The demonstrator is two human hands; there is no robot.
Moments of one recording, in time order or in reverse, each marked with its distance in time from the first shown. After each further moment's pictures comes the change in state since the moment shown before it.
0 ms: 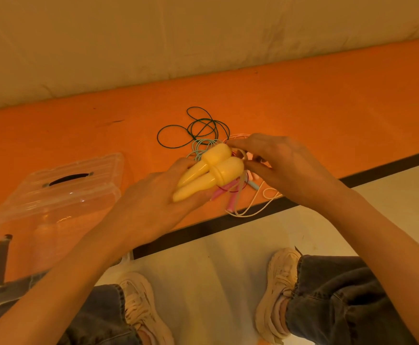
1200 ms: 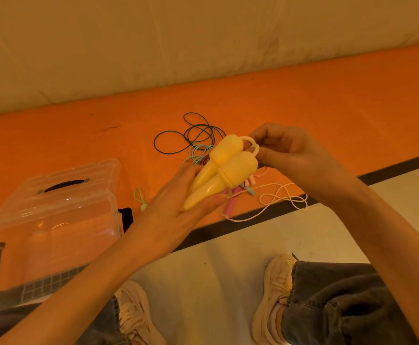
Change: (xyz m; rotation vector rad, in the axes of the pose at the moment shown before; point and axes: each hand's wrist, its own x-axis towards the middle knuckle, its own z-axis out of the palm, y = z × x) left_hand 0.008 0.016 0.026 -0.360 0.108 0.131; right_hand -0.003 0.003 -0.027 0.947 0.004 0.320
